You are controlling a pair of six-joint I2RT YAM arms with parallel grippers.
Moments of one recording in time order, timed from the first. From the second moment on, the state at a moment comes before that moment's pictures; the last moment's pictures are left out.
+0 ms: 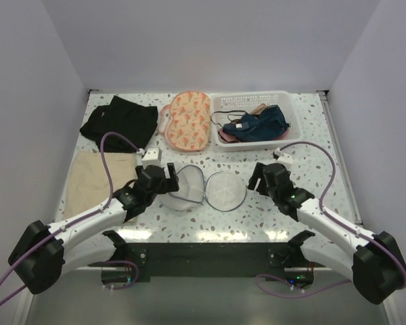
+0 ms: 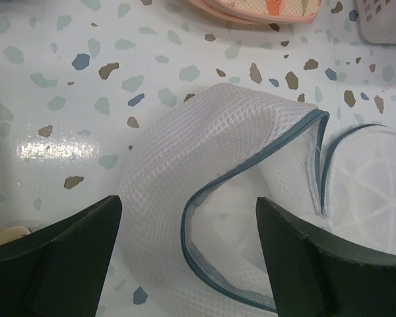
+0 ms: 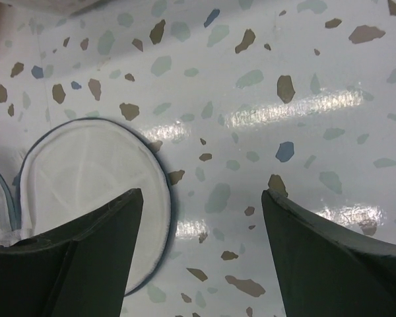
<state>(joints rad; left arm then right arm) -0.69 1.04 0.47 -0.07 -0.42 -0.60 0.54 0.99 0.45 -0.20 0.36 0.67</state>
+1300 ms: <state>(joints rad) -0.69 1.09 0.49 -0.09 -0.47 -0.59 0.59 1.27 0.42 0.06 0.17 0.72</state>
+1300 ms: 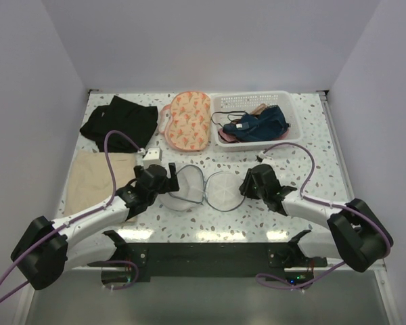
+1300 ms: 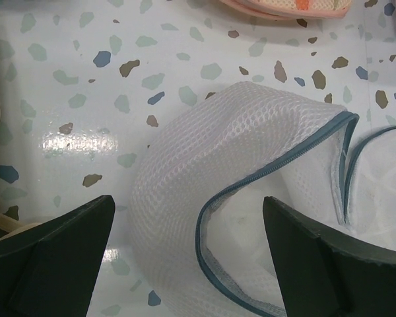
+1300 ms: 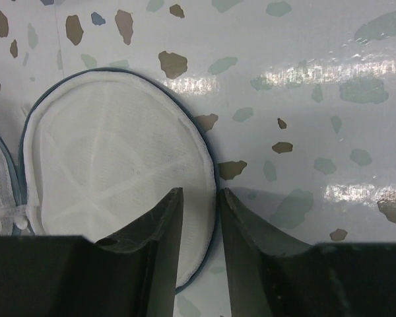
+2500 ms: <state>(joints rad) -0.69 1.11 0.49 -0.10 -0.48 -0.59 0.60 0.77 0.45 -0.33 0.32 0.74</state>
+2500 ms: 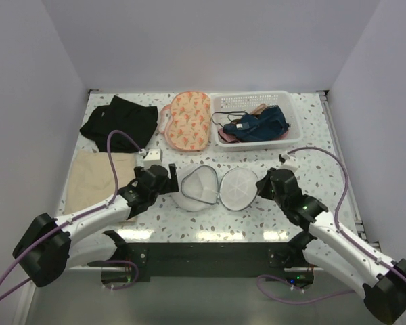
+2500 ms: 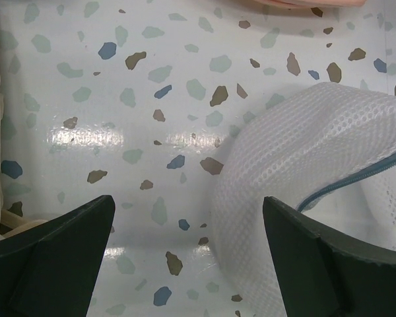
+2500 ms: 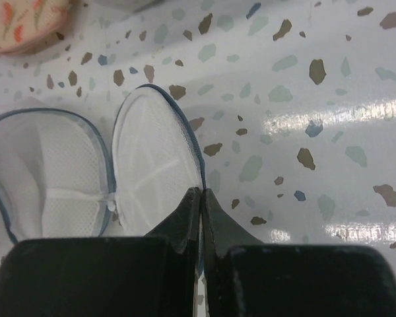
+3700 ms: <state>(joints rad) -0.69 1.28 0.49 0.00 -0.37 -0.59 0.60 0.88 0.57 0.07 -0.07 0.54</state>
